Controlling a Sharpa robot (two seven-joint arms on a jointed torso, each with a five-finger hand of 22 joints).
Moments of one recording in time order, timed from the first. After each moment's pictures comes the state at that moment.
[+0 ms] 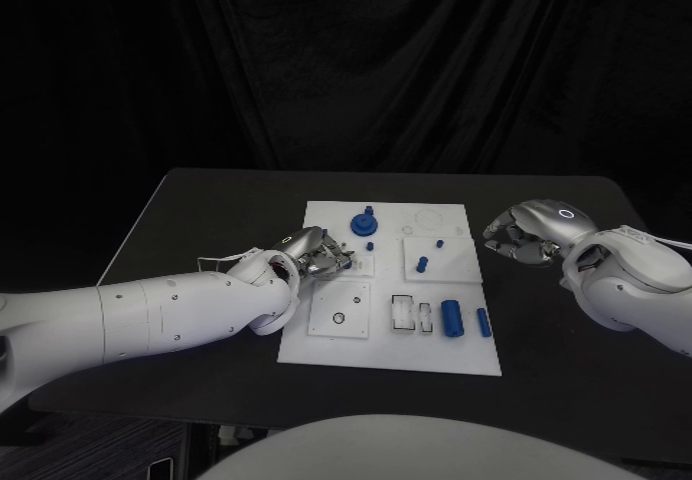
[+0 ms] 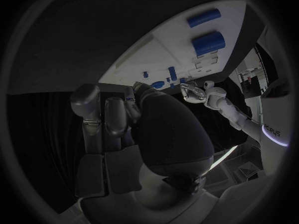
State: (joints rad) left arm 1.07 -0.71 -0.21 1.42 -1.19 -0.58 -0.27; left_hand 0.97 -0.03 0.30 0.19 0.35 1.03 0.04 0.24 1.03 1.47 -0.03 1.57 1.31 1.47 -0.08 1.57 1.31 0.07 1.40 0.03 1.21 1.31; right arm 1.24 -0.98 -0.25 1.53 -1.64 -0.46 -0.16; right_hand 1.47 -0.06 0.26 0.27 0.28 1.00 0.10 0.10 0.21 1.28 0.01 1.27 1.11 1.47 -0.05 1.15 1.26 0.11 1.41 0.05 0.89 1.31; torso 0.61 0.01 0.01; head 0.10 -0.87
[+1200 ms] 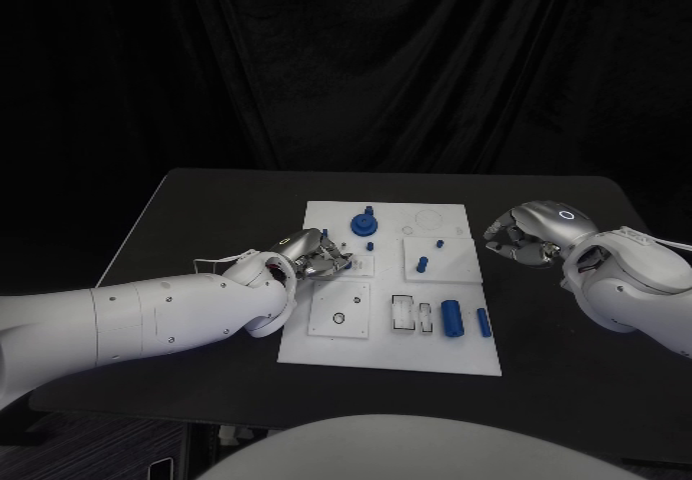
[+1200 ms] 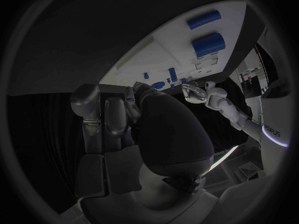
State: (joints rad) left arm 1.06 -0.73 -0.20 1.44 -1.19 -0.57 -0.26; left_hand 1.01 -0.01 0.27 0.20 0.44 1.03 0.03 0.24 1.01 1.47 -0.03 1.57 1.31 1.47 -0.08 1.57 1.31 0.07 1.39 0.04 1.18 1.31; right arm 1.24 -0.98 -0.25 1.52 -1.64 -0.46 -0.16; right_hand 1.47 -0.06 0.26 0.27 0.28 1.00 0.10 0.10 0.21 1.28 0.01 1.27 1.11 1.47 -0.05 1.15 1.26 0.11 1.41 0.05 0.89 1.31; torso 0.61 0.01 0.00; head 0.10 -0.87
